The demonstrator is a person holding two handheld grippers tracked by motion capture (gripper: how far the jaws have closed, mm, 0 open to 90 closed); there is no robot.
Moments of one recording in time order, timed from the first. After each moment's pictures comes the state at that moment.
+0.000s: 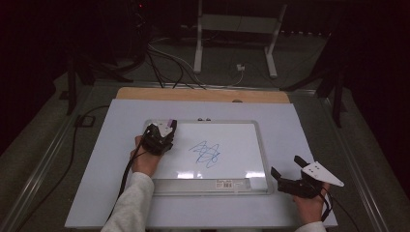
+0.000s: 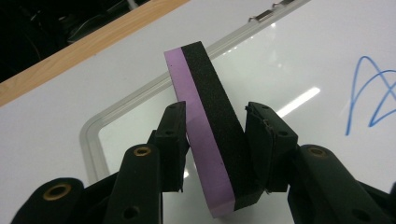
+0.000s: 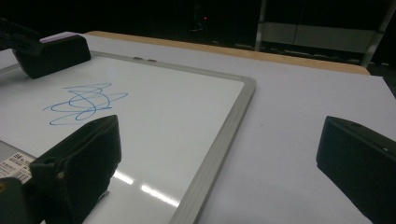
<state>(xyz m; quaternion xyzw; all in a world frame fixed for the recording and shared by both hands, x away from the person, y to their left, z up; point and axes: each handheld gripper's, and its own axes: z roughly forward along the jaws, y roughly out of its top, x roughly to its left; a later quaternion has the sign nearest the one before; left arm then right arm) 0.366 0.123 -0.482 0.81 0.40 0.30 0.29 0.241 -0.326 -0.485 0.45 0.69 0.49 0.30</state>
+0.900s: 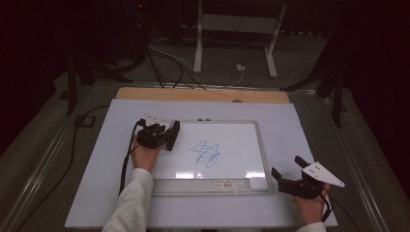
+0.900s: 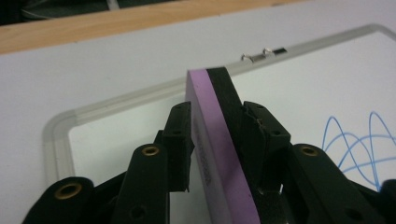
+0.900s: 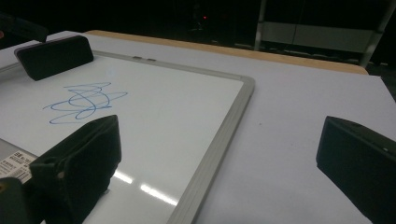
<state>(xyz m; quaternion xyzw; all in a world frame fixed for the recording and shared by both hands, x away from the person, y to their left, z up) 0.385 0.146 -0.481 0.76 0.49 0.20 0.39 0.239 -0.327 -0.484 0.45 0.69 0.49 0.30</state>
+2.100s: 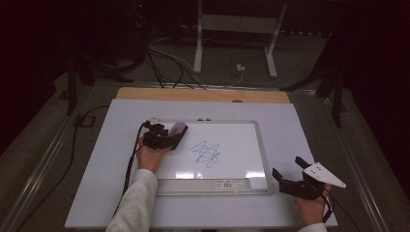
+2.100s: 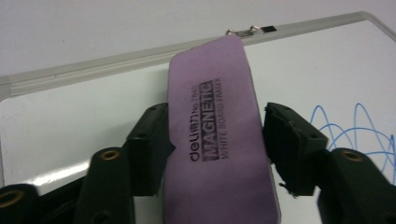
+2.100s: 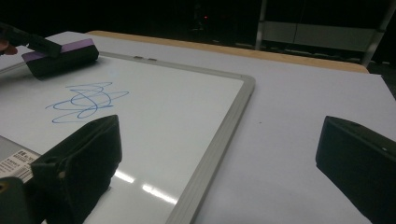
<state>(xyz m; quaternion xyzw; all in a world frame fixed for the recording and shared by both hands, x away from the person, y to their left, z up) 0.394 0.137 -0.496 0.75 0.51 0.13 0.39 0.237 -0.329 -0.484 0.45 0.69 0.49 0.29</state>
